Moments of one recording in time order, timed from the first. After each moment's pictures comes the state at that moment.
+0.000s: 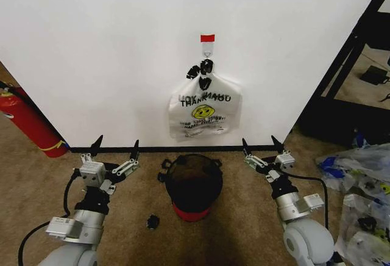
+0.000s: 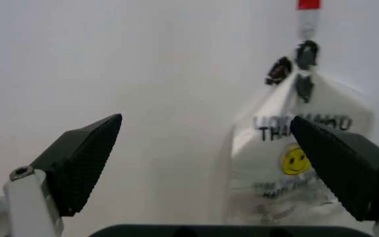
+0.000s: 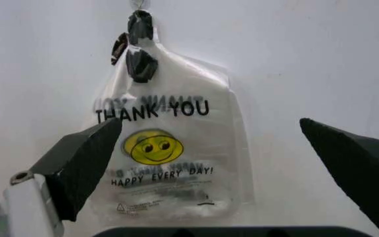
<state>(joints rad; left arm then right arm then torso) 1.64 -1.56 -0.70 -2.36 -0.13 -0.05 0.18 -1.46 1.25 0.47 2.08 0.35 0.17 -0.04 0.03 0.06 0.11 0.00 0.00</state>
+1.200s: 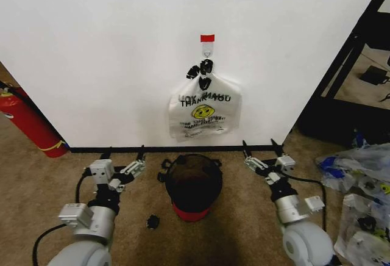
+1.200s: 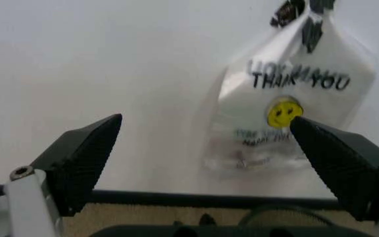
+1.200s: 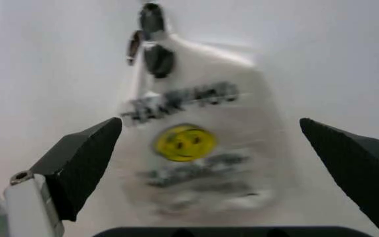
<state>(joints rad) 1.65 -1.51 -0.57 -2.41 -0.19 0.22 0.04 -1.36 1.25 0.38 2.00 0.56 0.15 -0.10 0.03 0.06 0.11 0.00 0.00</state>
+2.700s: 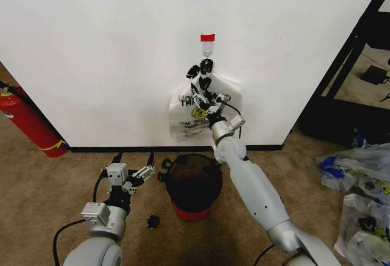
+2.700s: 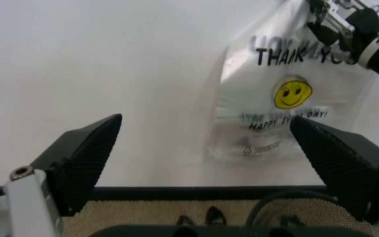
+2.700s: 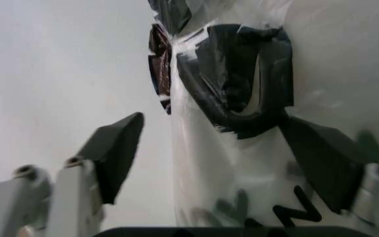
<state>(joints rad) 1.60 -1.51 -0.57 -2.30 -0.13 0.17 0.06 -0.58 1.50 0.11 1.28 0.92 0.16 -0.17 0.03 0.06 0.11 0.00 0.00</state>
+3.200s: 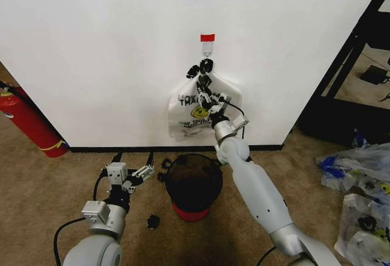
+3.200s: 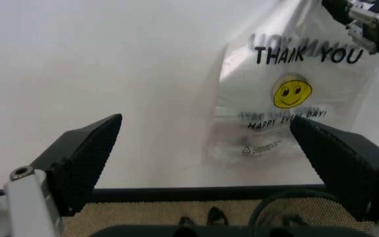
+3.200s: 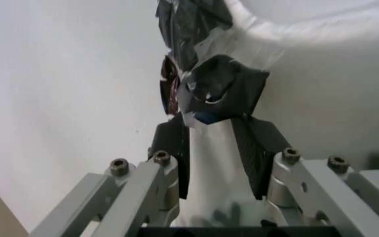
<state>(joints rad) 1.59 -1.49 -0.57 -2.28 -0.14 0.17 0.06 -0.62 1.46 0.13 1.36 0.89 0.16 -0.17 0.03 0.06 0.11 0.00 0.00</state>
